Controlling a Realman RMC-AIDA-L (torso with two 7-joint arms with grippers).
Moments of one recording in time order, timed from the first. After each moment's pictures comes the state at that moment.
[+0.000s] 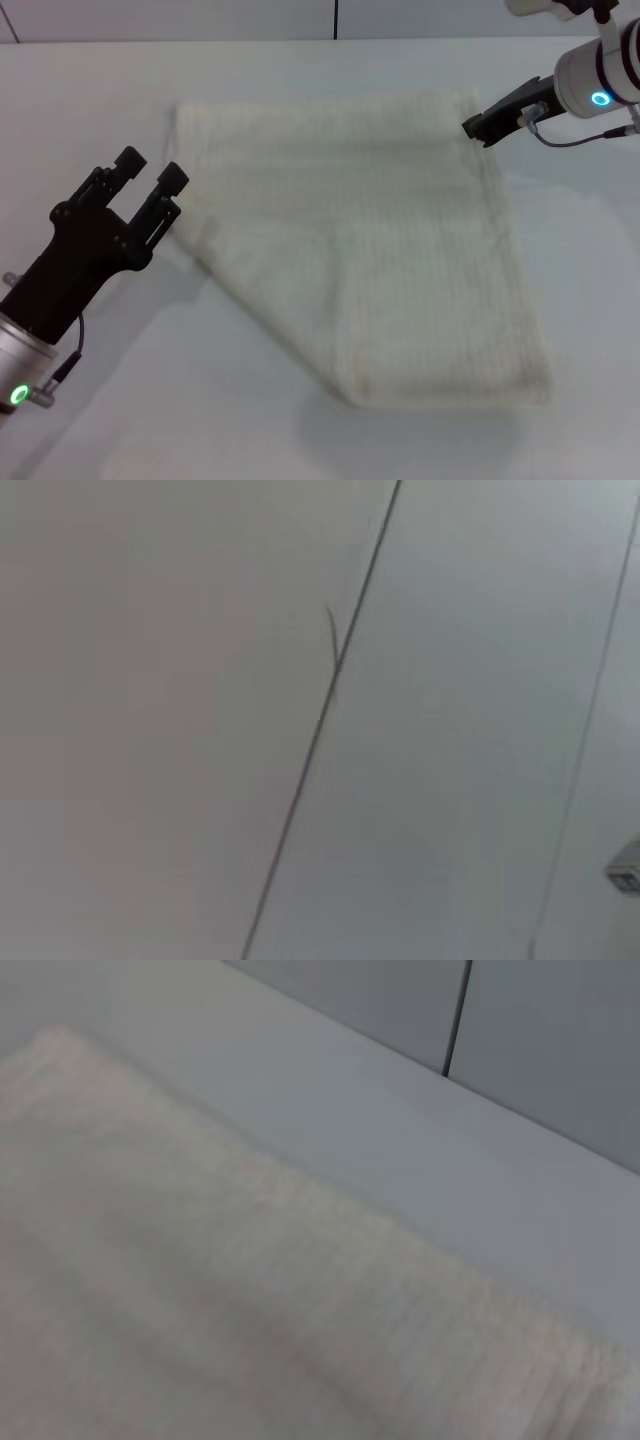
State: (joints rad) left arm -0.37 -2.07 0.30 -0.10 1.64 1.62 -0.59; right arm 0.87 1.99 -1.15 -0.61 -2.44 -0.92 2.21
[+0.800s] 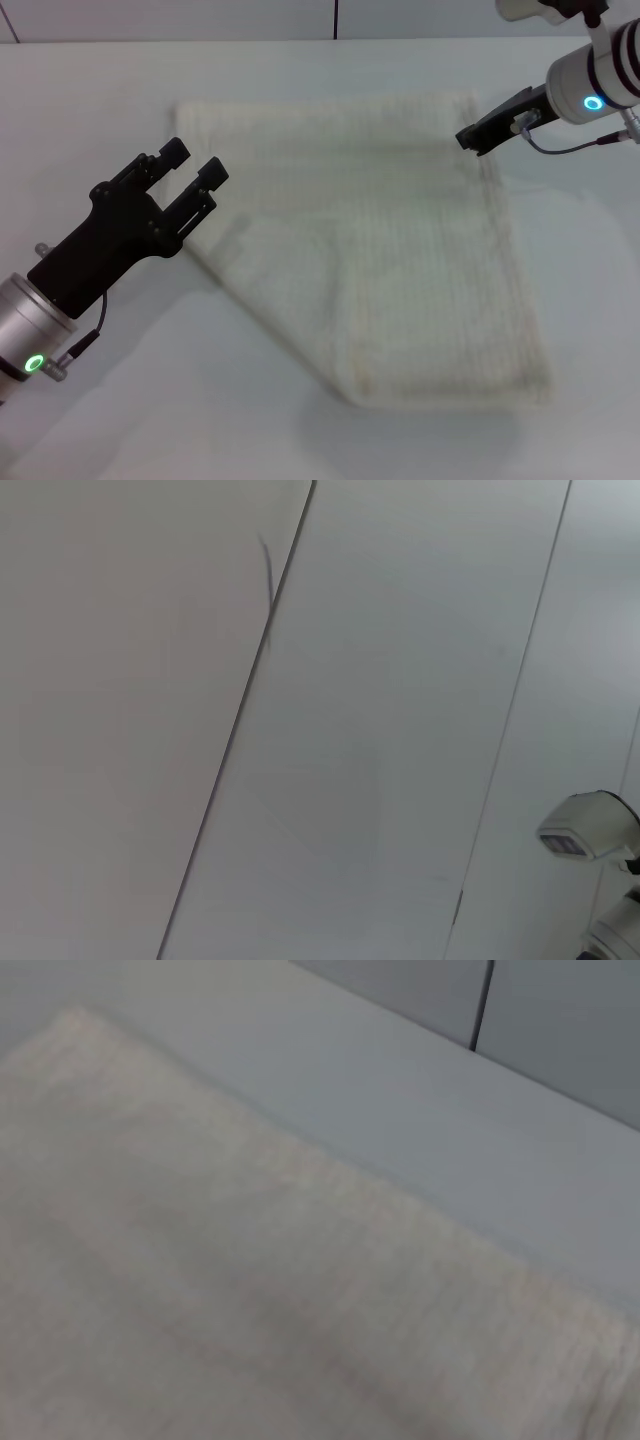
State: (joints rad) left arm -0.44 -2.07 0.36 -0.01 1.69 1.58 -0.71; right arm 0.90 1.98 -1.14 -0.55 -2.44 -0.94 2.22
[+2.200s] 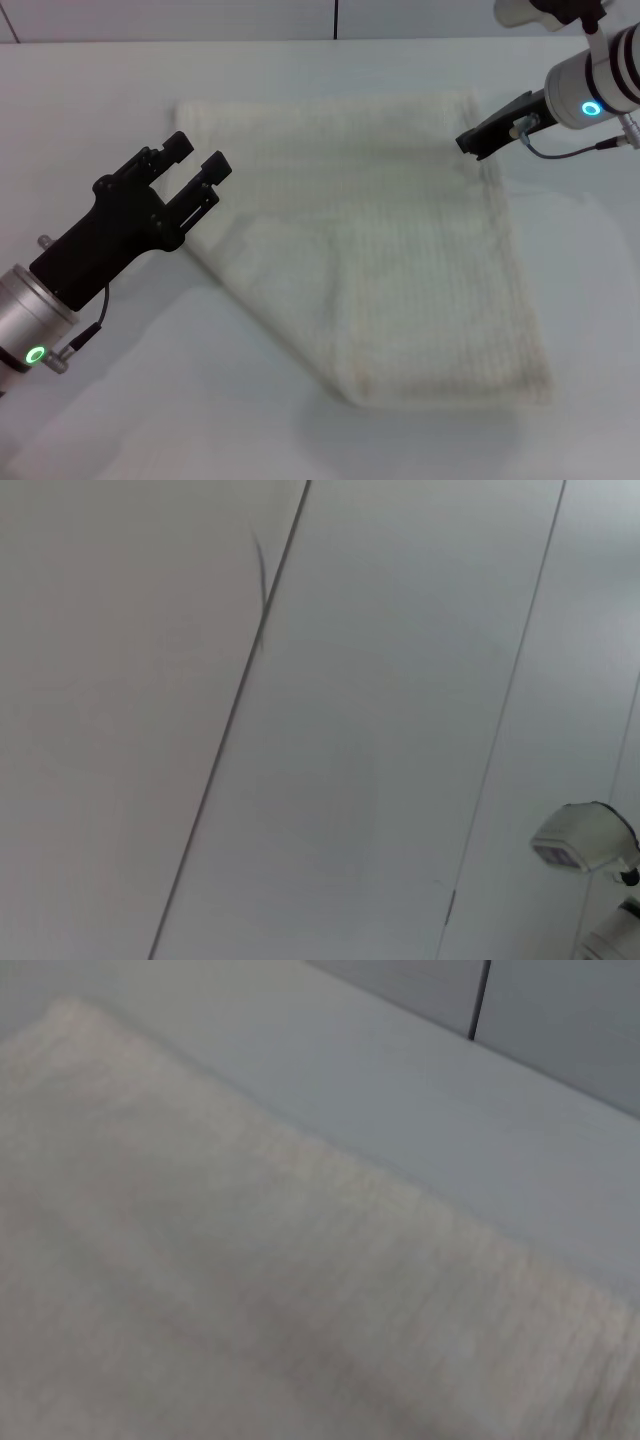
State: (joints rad) left arm -0.46 -2.07 0.36 0.00 1.69 1.58 -0.73; right arm 0.90 1.99 -1.15 -0.54 -2.45 -0.92 2.22
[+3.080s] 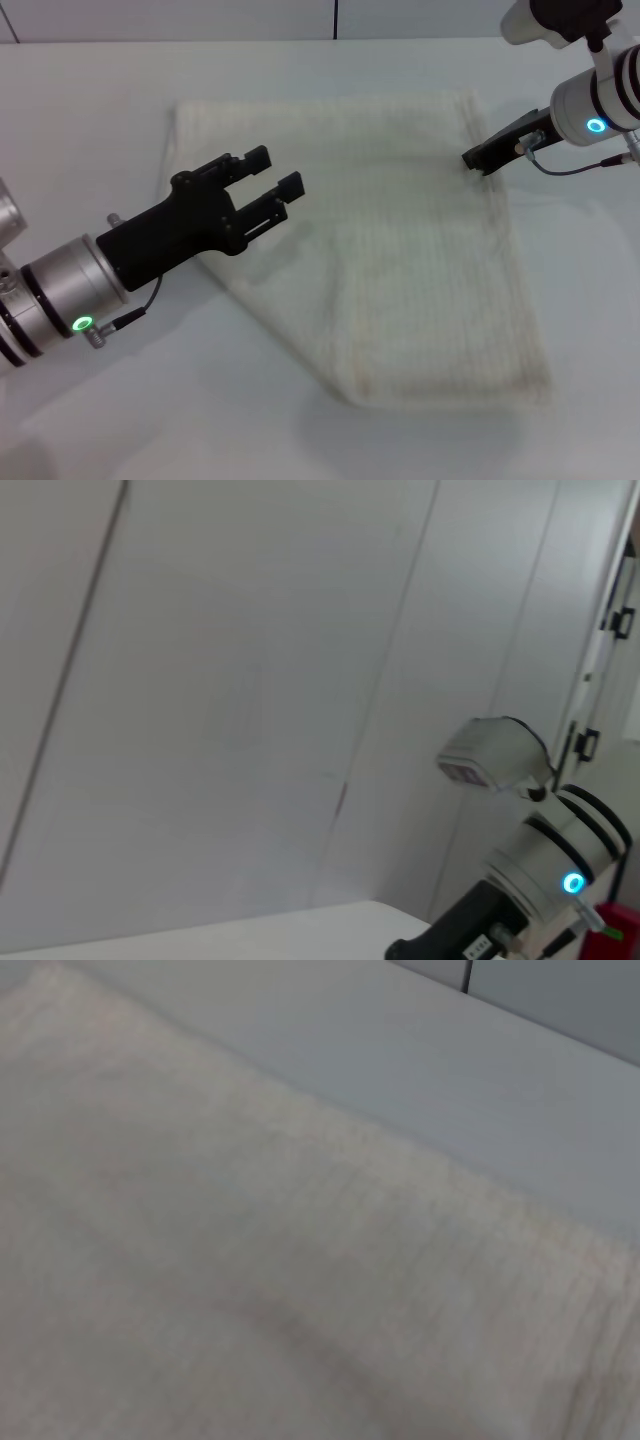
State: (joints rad) left arm -0.58 -2.07 0.56 0.05 1.69 1.48 -0.85; right arm 0.88 1.99 -1.14 -0.52 -2.45 -0.91 2.22
